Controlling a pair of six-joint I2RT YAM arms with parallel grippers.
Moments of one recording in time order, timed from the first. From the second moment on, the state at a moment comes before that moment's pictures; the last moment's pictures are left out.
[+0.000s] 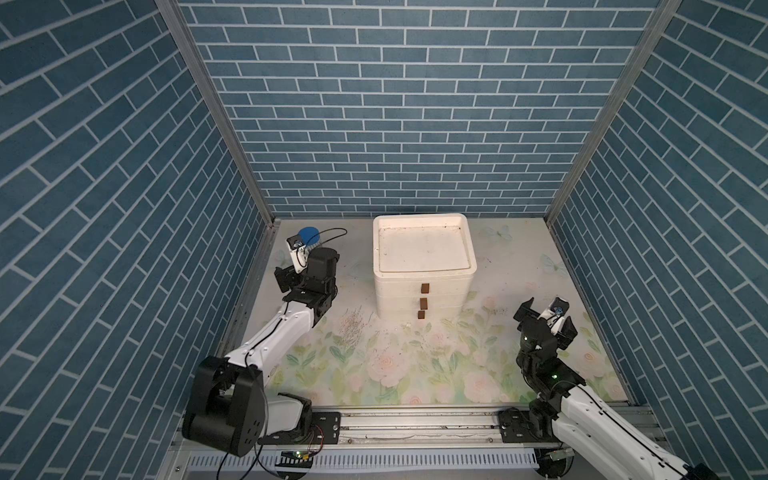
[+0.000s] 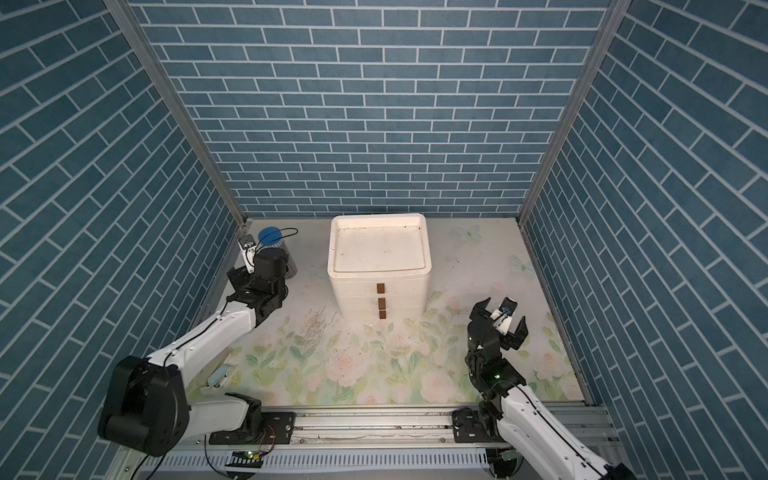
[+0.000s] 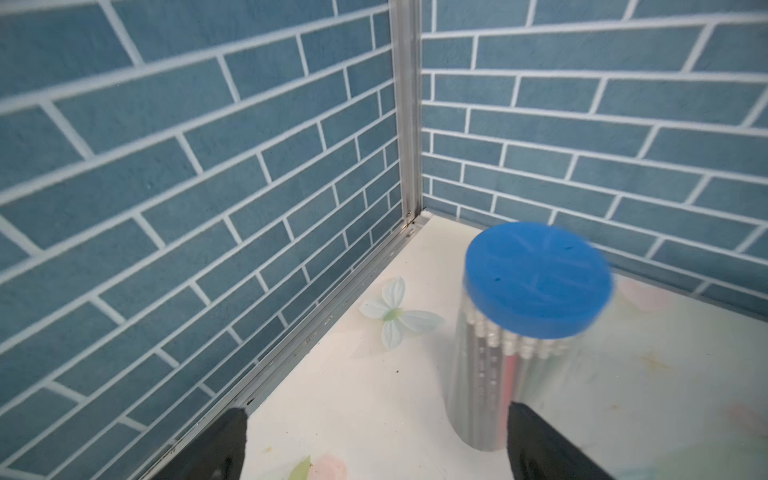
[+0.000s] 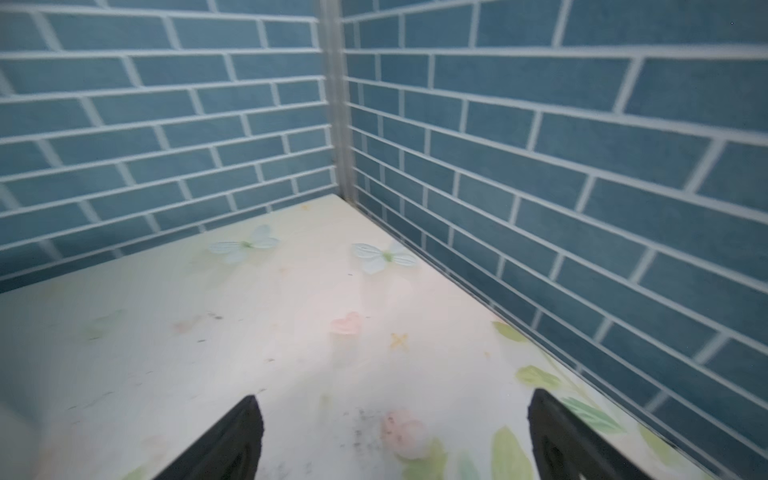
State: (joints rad) left arm -0.24 1.34 0.76 0.06 -0.90 -0.33; right arm 0.41 0.66 0.16 0.19 0.98 0.29
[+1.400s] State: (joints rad) left arm -0.07 1.50 0.22 1.13 -0.32 -0.05; right arm 0.03 1.53 0.20 1.21 0.05 -0.03
